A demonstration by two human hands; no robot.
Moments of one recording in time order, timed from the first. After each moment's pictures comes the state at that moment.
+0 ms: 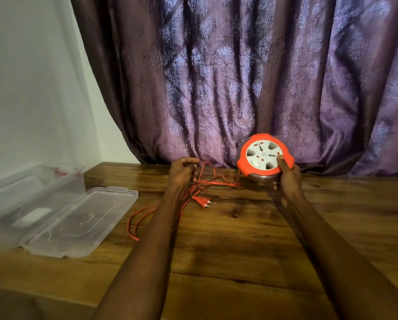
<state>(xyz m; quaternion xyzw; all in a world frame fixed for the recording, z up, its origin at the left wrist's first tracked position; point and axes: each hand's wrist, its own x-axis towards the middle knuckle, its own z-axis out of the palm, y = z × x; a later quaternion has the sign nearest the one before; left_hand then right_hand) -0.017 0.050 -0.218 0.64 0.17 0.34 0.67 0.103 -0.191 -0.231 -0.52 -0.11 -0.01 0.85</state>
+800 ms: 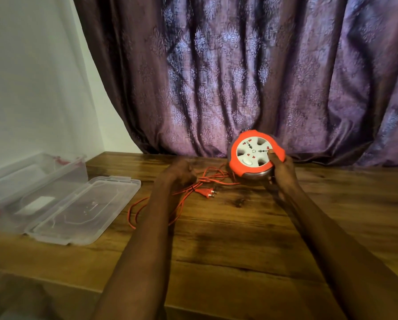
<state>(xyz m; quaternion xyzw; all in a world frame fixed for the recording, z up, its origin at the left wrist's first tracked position) -0.057 0.063 -0.215 0.92 0.19 0.11 0.33 0.090 -0.173 -0.243 -0.56 -0.14 0.02 0.82</state>
